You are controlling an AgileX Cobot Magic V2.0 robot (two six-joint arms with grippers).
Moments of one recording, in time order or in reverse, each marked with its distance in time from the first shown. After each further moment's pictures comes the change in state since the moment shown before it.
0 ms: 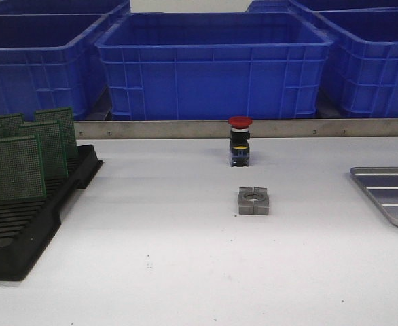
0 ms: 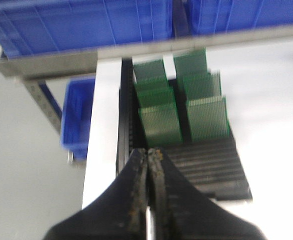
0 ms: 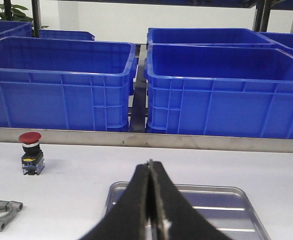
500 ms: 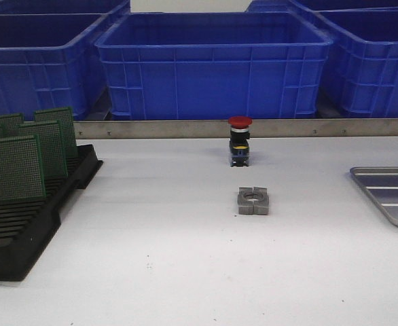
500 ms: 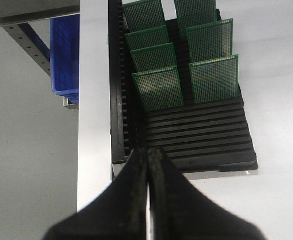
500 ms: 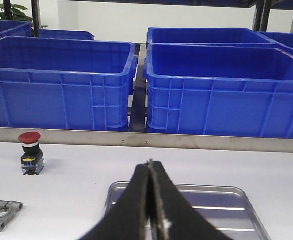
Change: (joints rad) left arm 0.000 0.323 -0.147 -0.001 0.092 0.014; right arm 0.000 0.000 0.000 0.000 0.000 0.000
